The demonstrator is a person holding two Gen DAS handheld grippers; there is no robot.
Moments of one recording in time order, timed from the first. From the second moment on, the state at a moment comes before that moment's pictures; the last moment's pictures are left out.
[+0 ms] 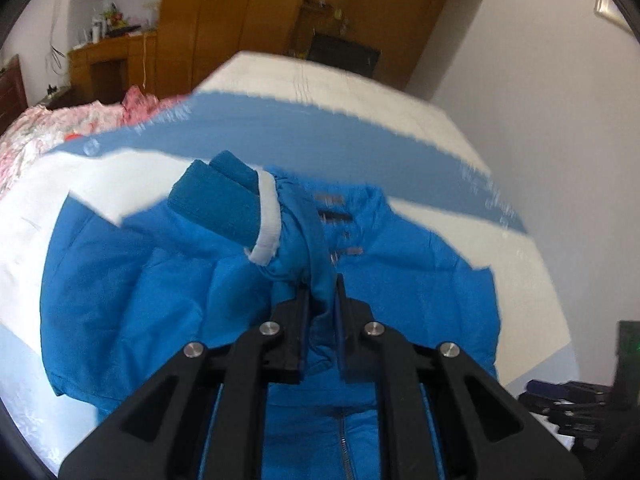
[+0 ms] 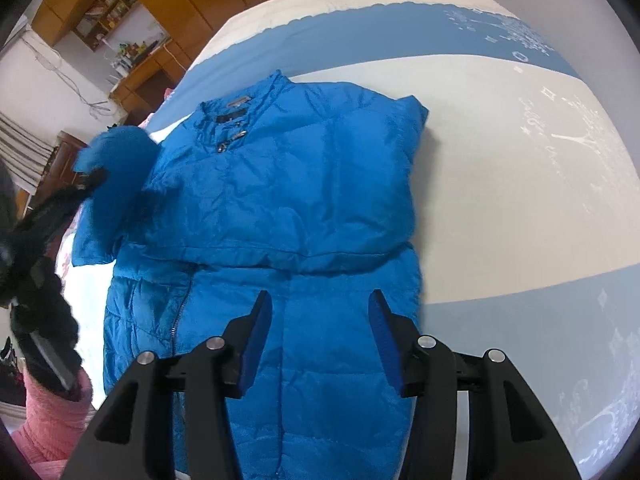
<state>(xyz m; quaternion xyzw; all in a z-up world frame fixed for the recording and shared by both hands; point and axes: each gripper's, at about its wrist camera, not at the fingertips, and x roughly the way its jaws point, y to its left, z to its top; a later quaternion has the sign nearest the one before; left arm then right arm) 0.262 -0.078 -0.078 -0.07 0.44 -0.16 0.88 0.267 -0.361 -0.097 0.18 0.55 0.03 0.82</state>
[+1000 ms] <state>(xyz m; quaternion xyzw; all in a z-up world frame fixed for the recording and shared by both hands) 0.278 0.001 -0.123 -0.06 0.52 -0.15 0.84 0.384 -0.332 -0.155 0.25 0.59 0.09 0.76</state>
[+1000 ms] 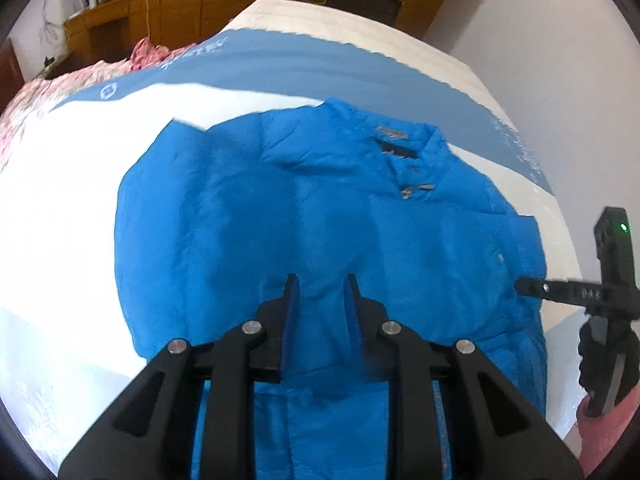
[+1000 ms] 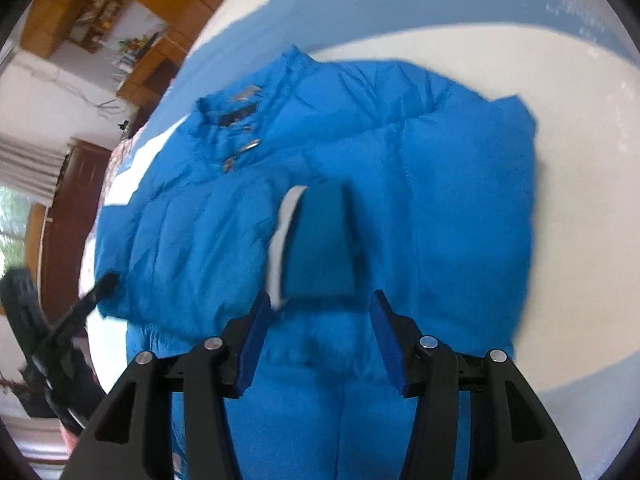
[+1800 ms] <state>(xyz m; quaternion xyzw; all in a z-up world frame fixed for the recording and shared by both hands) 0.299 0.040 -0.151 -0.06 0.54 -0.09 0.84 0.353 -0.375 -0.153 0.21 0.57 0.02 0.79</state>
